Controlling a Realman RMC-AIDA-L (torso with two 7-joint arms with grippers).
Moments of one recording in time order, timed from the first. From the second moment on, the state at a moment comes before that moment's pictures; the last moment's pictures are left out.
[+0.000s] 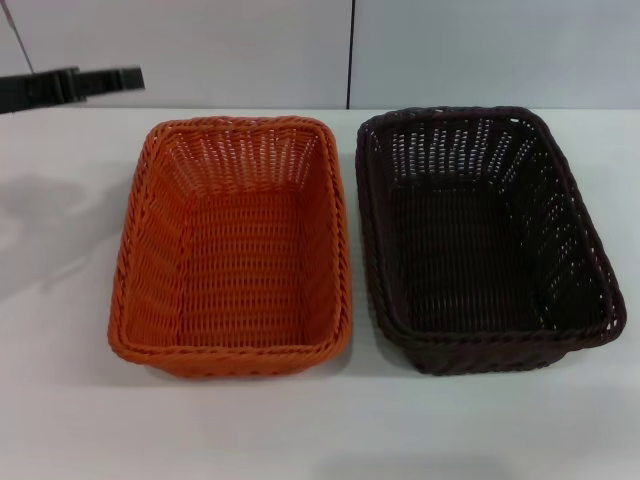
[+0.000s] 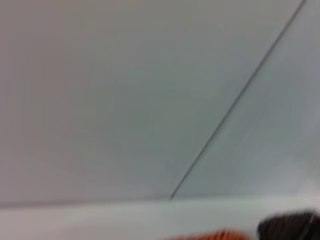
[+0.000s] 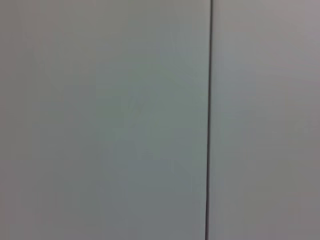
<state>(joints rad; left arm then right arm) -0.47 -1.86 1.03 1.02 1.80 1.16 -2.30 0.74 2.02 0.35 -0.05 -1.33 -1.19 0.01</state>
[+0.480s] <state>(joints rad) -0.55 -1.91 1.02 1.23 2.27 1.33 -2.61 0.69 2.02 0.35 -0.05 -1.32 -1.18 0.01</state>
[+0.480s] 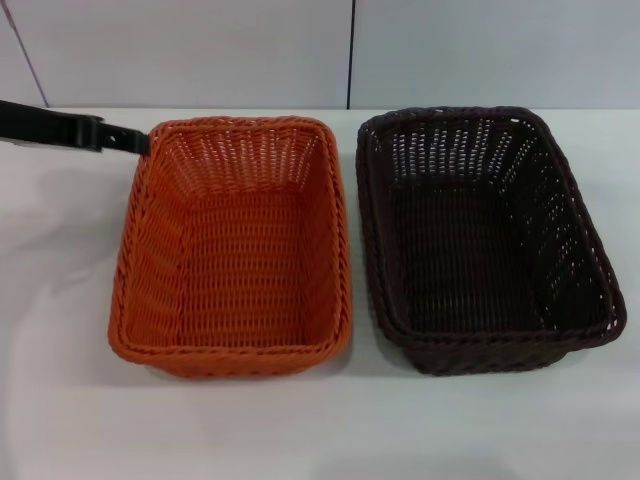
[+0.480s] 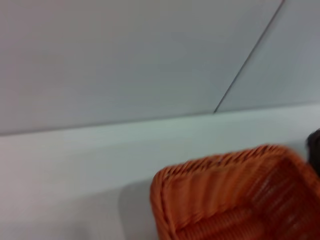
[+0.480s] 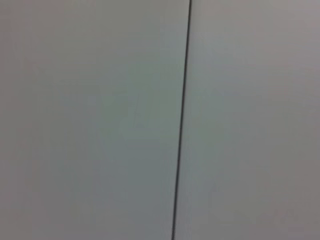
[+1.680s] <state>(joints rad) -0.57 -2.05 0.97 1.26 2.57 1.45 -2.71 0.71 2.01 0.35 -0.05 -1.32 -1.18 0.01</state>
